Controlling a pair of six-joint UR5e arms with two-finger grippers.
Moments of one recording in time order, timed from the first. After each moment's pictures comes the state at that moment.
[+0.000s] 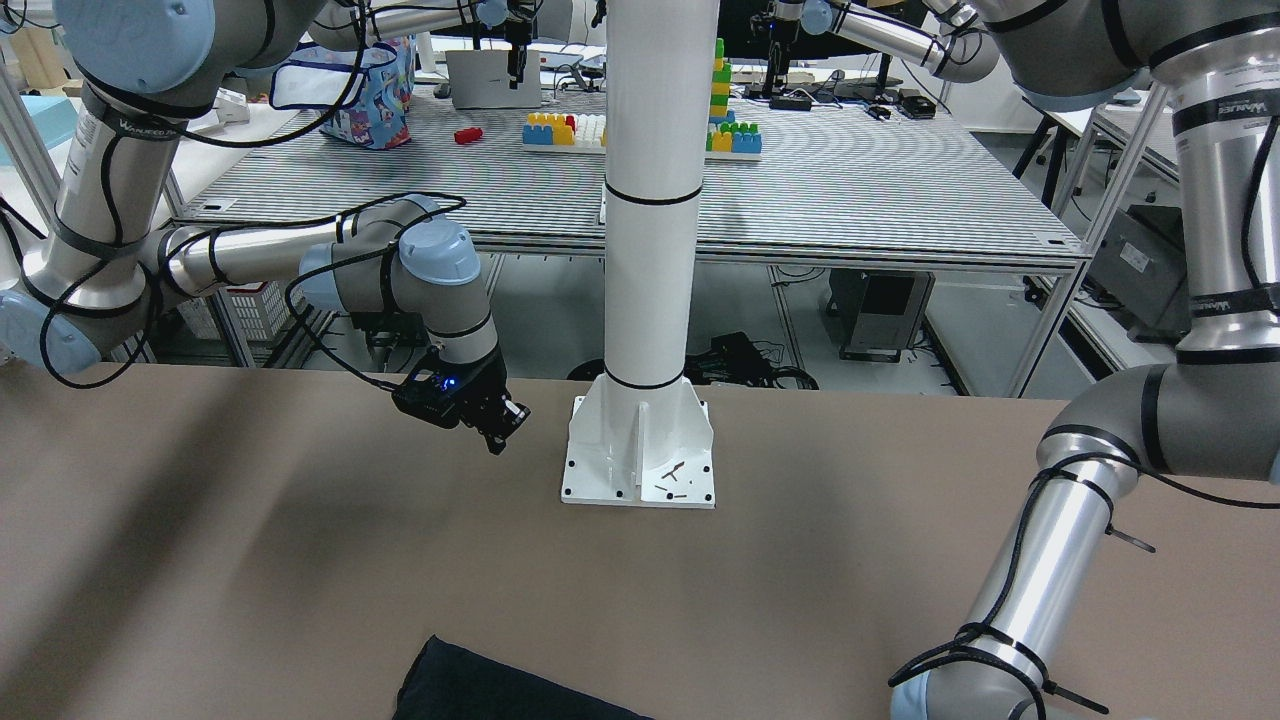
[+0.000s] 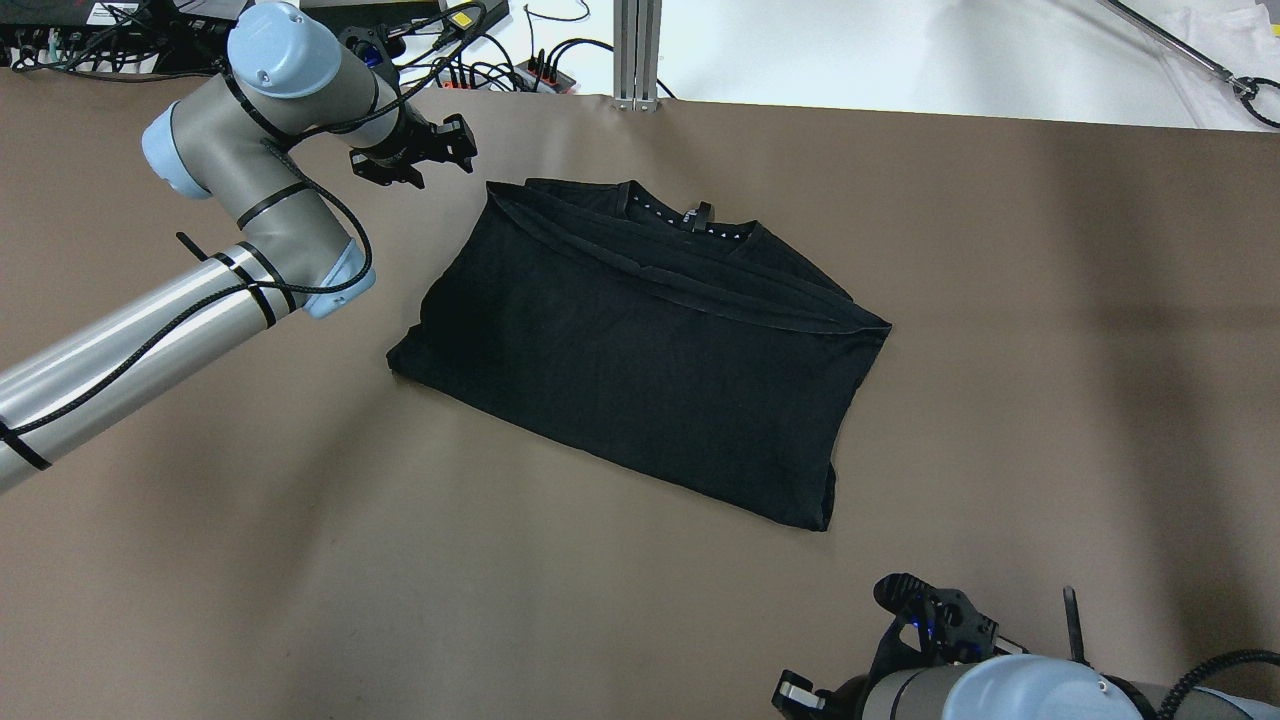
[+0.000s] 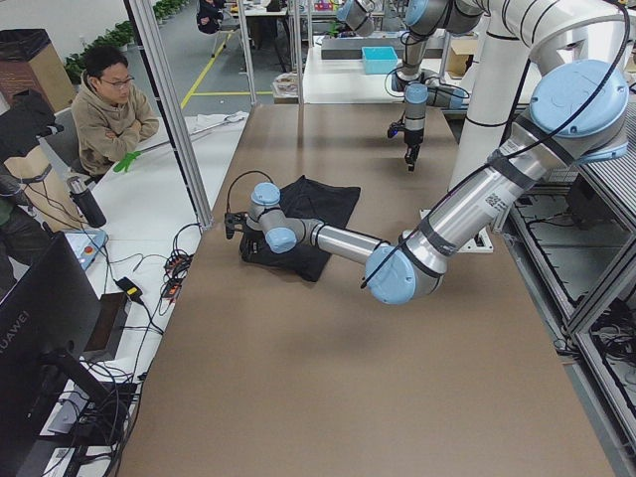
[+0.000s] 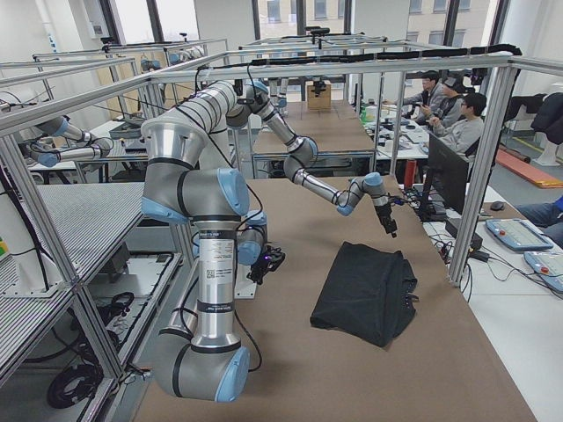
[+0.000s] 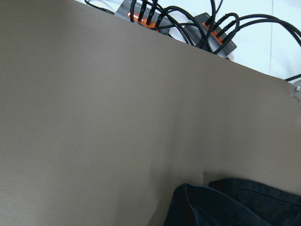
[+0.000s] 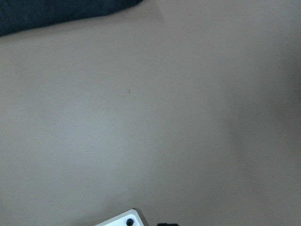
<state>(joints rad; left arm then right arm) -0.97 -2.43 -0.99 -2.28 -1.98 -1.30 0.18 -1.39 2.40 -1.70 1.72 1.95</state>
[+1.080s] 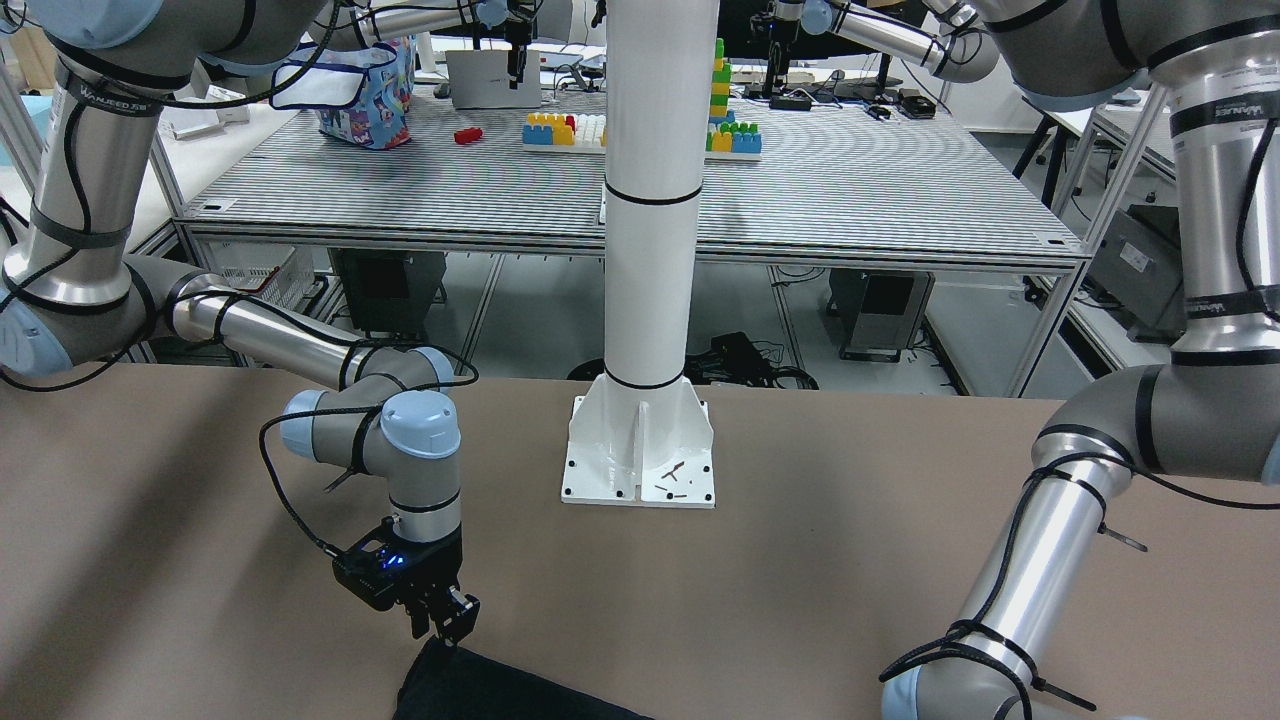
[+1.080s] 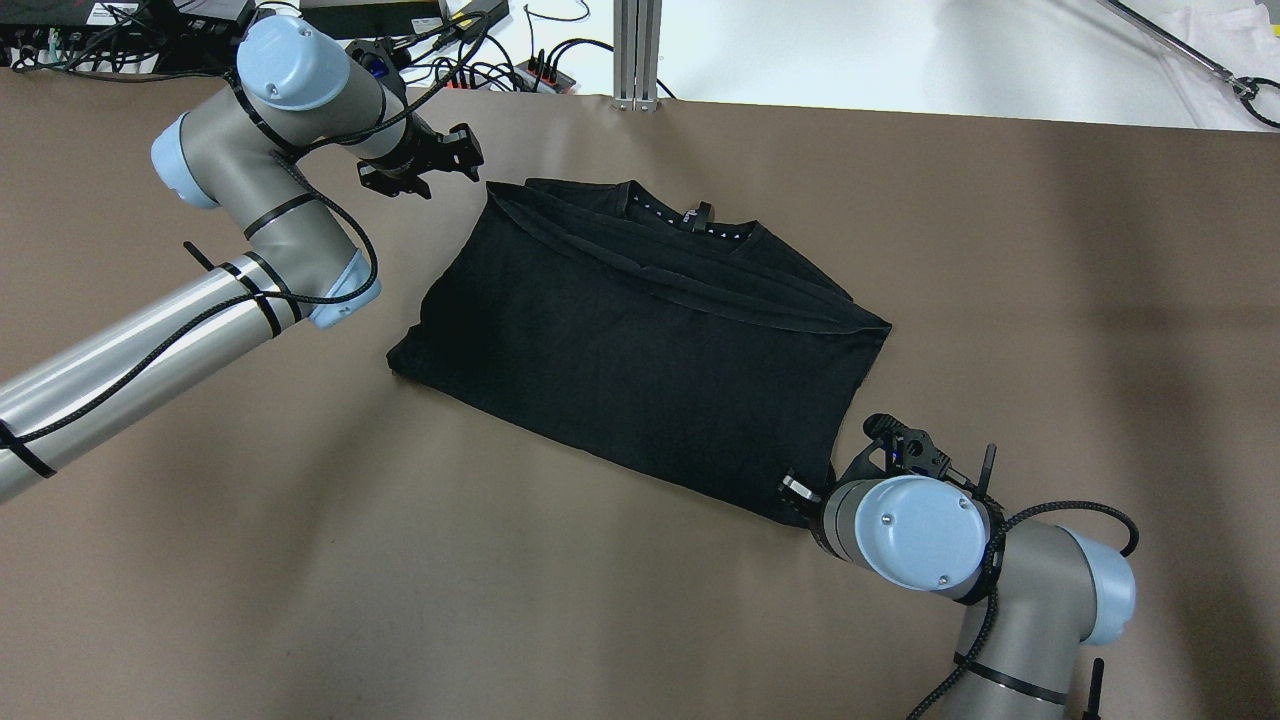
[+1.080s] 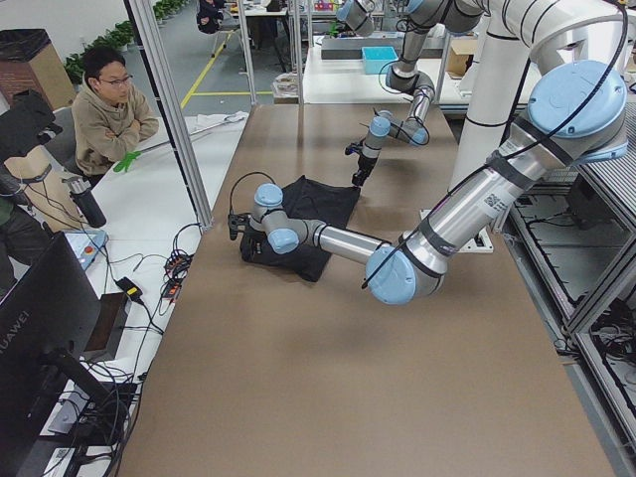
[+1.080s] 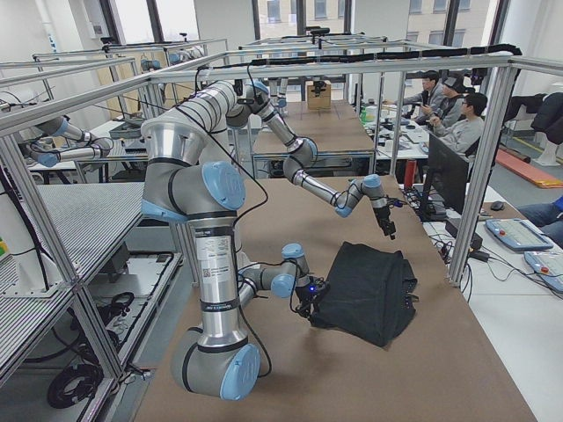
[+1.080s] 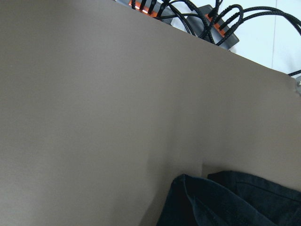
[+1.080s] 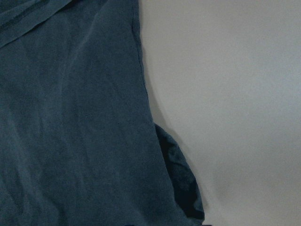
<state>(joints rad) -0.95 -2.43 -0.99 -2.28 -1.98 -1.33 0.43 -1.30 1.92 -1.40 1.59 1.90</state>
